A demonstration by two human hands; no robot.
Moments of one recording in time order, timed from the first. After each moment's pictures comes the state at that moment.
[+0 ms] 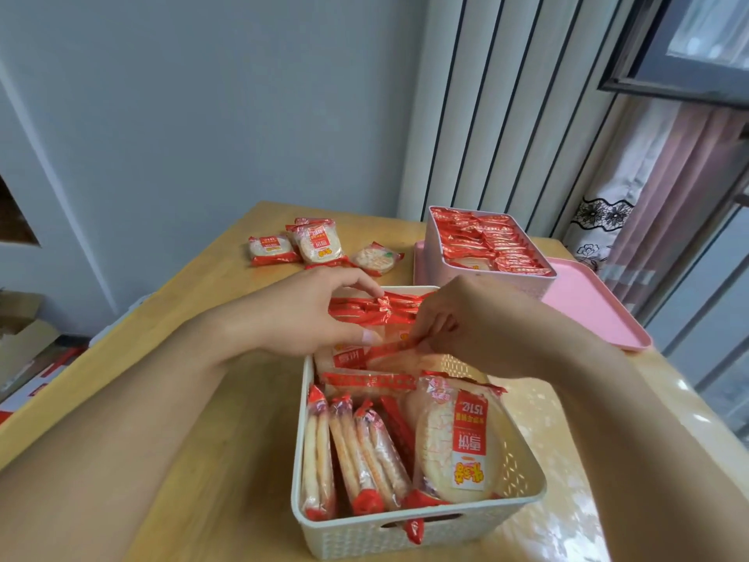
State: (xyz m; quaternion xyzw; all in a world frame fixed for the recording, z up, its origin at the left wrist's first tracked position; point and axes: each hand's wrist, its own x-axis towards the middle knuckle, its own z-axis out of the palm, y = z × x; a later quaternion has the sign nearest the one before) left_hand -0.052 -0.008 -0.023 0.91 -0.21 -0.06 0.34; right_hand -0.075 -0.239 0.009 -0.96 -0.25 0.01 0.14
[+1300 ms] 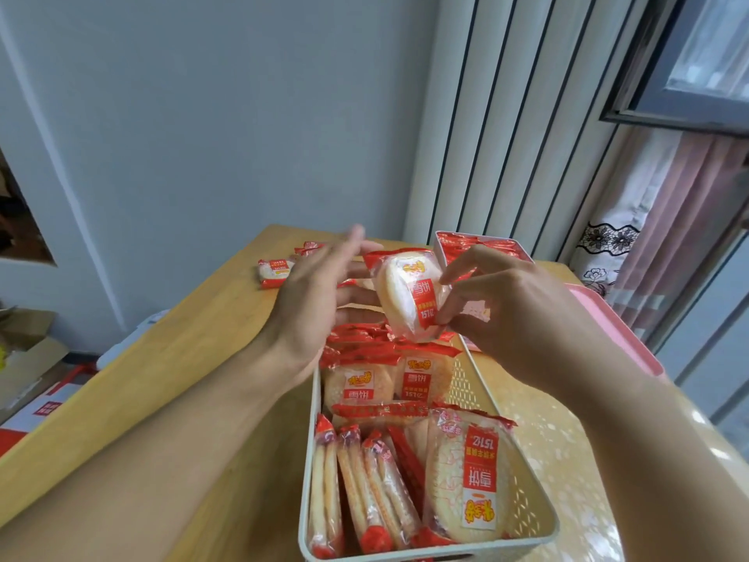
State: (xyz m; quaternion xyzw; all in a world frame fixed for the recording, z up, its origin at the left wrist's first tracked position) left_hand -0.061 -0.035 -0.011 0.63 -0.09 0.05 0.77; right_hand -0.079 -0.247 0.026 -0.93 -0.28 -0.20 0.15
